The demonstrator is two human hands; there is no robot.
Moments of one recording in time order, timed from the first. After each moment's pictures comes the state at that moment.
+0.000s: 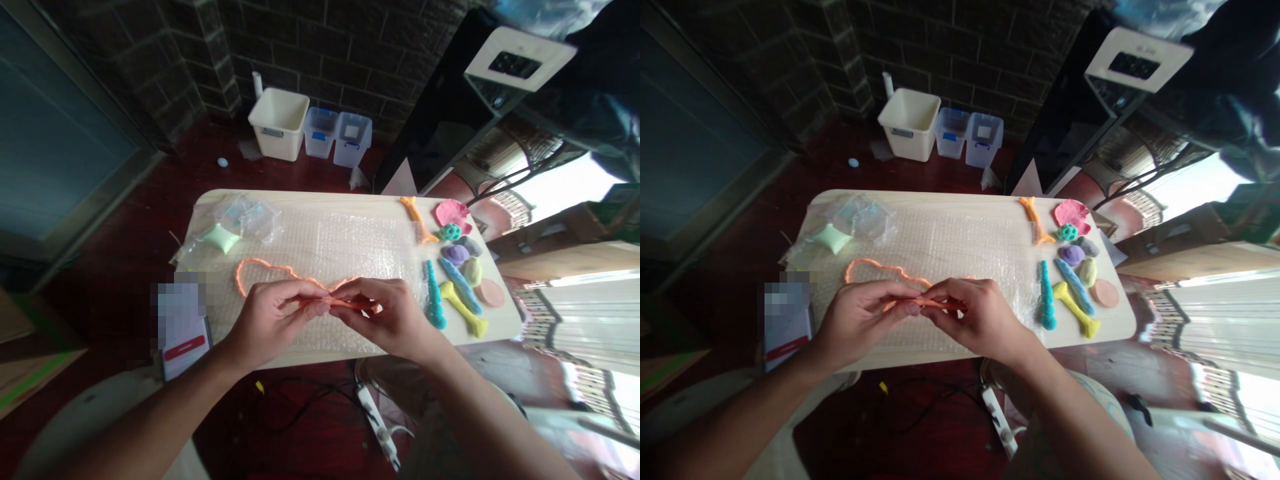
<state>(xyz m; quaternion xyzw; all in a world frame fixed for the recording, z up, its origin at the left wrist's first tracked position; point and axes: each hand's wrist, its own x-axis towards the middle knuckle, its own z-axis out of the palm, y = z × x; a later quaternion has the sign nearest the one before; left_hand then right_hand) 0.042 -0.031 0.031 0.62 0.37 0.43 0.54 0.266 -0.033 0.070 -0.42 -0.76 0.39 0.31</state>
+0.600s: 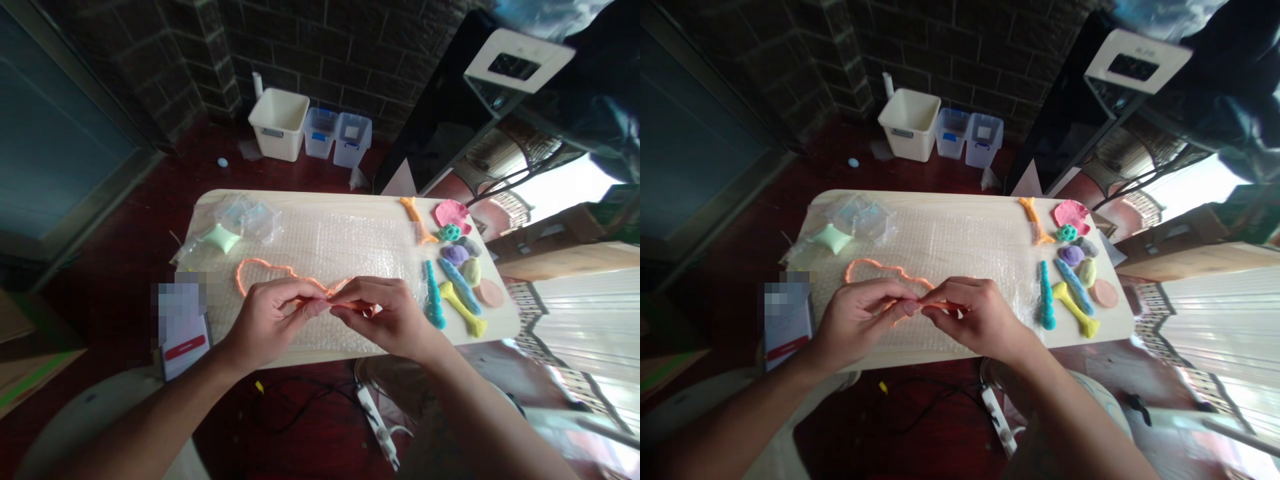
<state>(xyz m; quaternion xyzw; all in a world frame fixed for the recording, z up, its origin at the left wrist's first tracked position) 0.042 -0.030 0.042 0.65 0.39 0.41 0.50 0.266 -0.031 0.071 -0.38 -0.78 0.38 0.32</state>
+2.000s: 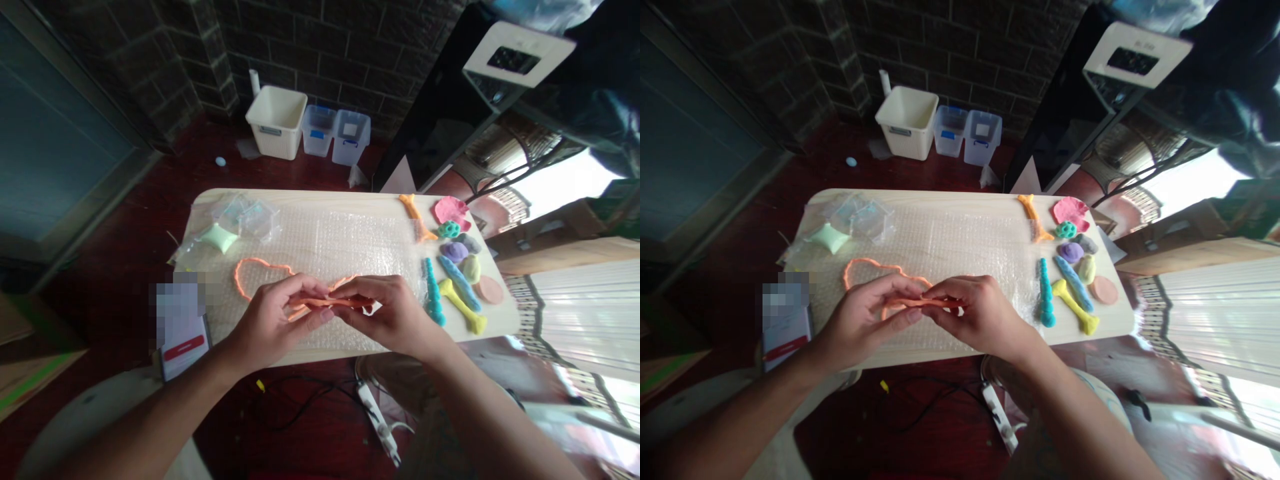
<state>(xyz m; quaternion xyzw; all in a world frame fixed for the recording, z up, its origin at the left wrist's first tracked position) 0.044 -0.031 0.040 0.63 0.38 0.39 0.56 0.267 -0.029 0.074 -0.41 -0.78 0.37 0.28</state>
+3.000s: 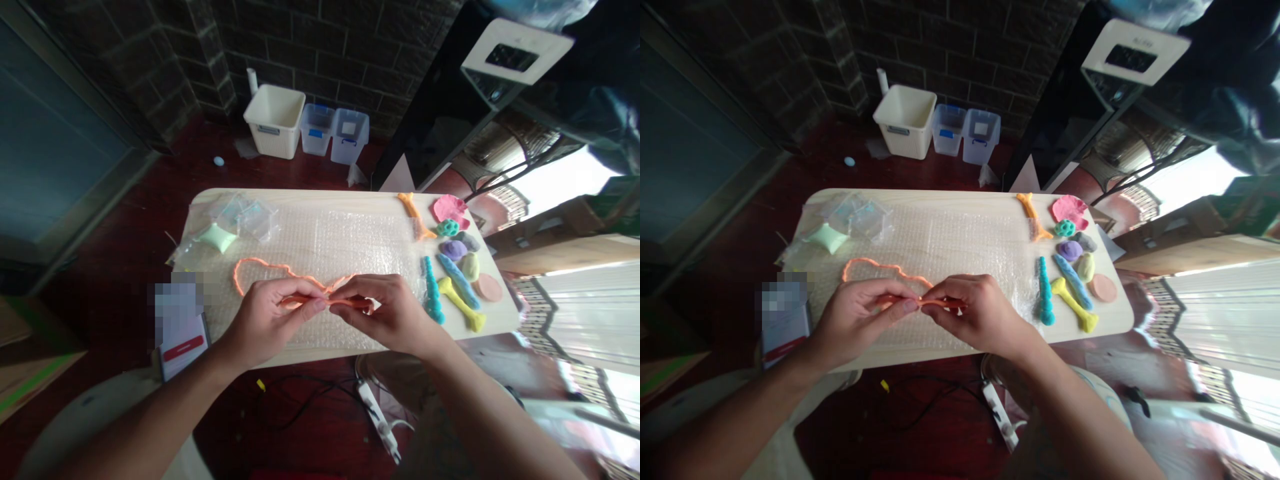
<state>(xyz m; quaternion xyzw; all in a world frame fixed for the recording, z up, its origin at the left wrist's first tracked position) 0.042 -0.030 0.040 0.61 0.39 0.39 0.57 0.269 -0.030 0.072 -0.40 -0.78 0.38 0.29</state>
